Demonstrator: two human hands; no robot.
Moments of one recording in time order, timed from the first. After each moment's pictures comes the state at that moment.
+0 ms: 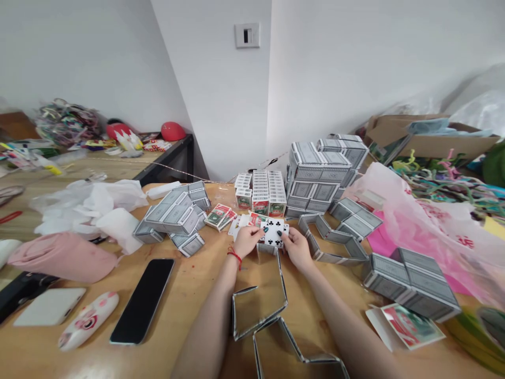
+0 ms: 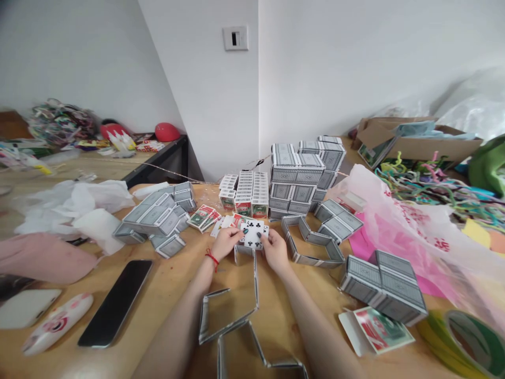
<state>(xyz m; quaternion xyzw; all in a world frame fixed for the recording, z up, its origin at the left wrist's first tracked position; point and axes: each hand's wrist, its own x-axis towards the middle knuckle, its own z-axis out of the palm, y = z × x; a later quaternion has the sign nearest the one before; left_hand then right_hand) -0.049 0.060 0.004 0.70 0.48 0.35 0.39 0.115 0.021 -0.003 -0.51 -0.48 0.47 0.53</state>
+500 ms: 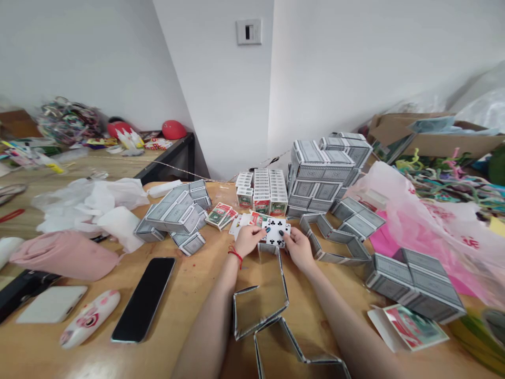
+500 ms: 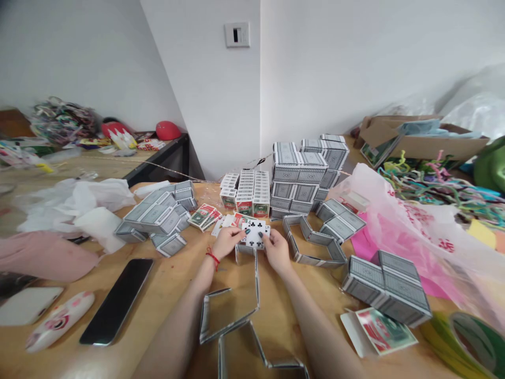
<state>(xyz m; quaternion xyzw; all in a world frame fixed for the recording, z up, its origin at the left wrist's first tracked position) -0.049 0.061 0.003 0.71 0.47 0.35 0.39 0.117 0.020 -0.005 -0.50 -0.49 0.47 0.54</state>
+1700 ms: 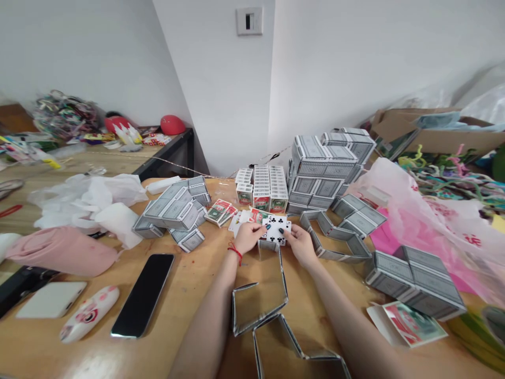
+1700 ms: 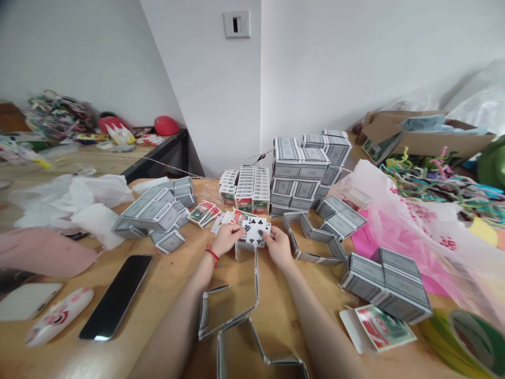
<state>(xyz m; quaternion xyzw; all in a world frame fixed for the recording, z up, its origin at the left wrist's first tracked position) -0.047 0.060 0.003 0.73 0.46 0.34 0.38 0.124 0.027 -0.015 -0.46 -0.43 0.55 0.55</state>
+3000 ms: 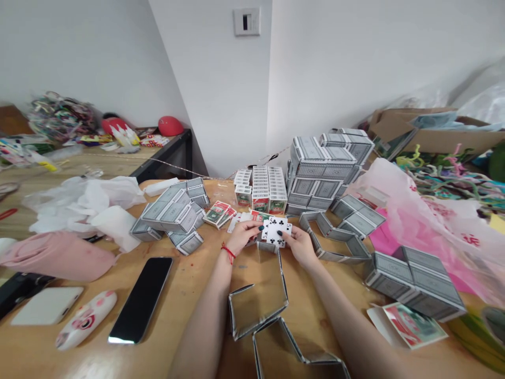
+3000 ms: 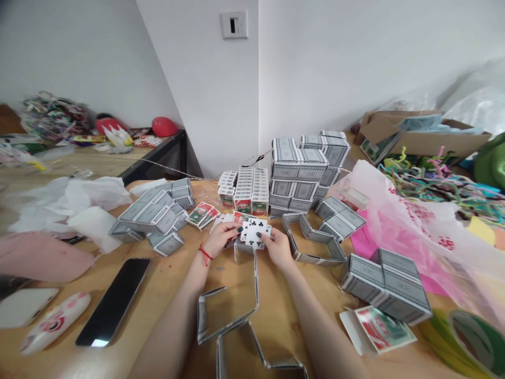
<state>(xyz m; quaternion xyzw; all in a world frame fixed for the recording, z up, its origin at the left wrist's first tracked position) -0.059 0.067 0.003 0.54 0.45 0.37 0.60 0.125 0.028 -0.012 -0.45 -0.42 0.57 0.54</state>
